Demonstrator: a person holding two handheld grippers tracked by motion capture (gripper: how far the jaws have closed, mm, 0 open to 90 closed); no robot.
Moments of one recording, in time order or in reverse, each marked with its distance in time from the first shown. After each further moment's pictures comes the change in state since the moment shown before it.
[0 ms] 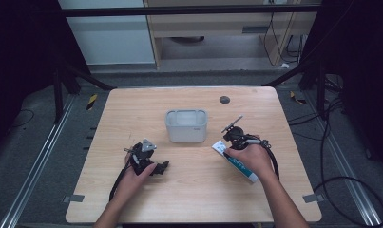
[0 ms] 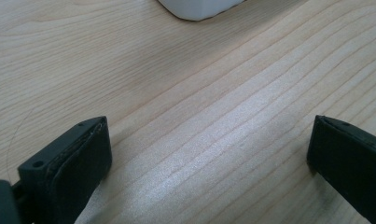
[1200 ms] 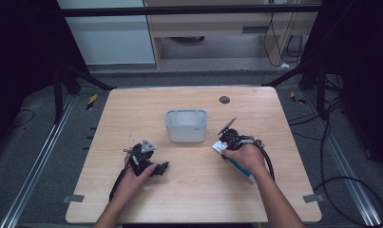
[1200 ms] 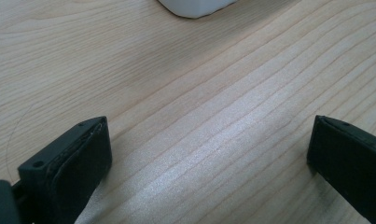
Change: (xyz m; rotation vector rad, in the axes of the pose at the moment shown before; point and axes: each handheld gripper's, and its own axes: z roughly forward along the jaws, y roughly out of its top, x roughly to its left) left arm -0.001 -0.002 -0.002 0.001 -0.002 0.004; right arm -0.001 0.007 0.030 0.083 0.016 -0.007
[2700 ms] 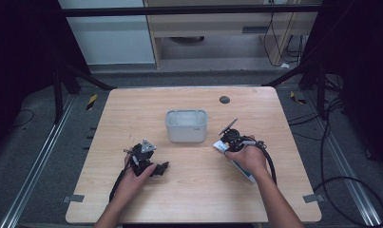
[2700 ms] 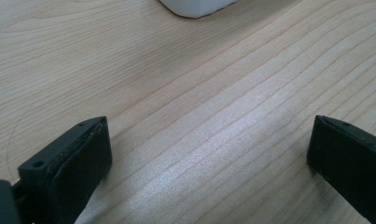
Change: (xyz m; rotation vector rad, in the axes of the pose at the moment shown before) left arm 0.000 0.000 0.000 0.001 0.003 -0.003; right arm 0.000 -0.005 -0.006 -0.042 -0.023 -0.012
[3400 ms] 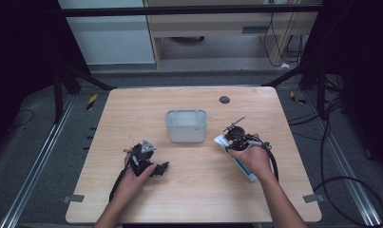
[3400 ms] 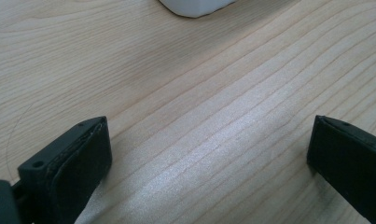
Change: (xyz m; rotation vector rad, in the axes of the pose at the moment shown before) left arm 0.000 0.000 0.000 -0.001 0.000 0.000; right arm -0.004 -0.006 -0.022 -0.125 0.019 0.033
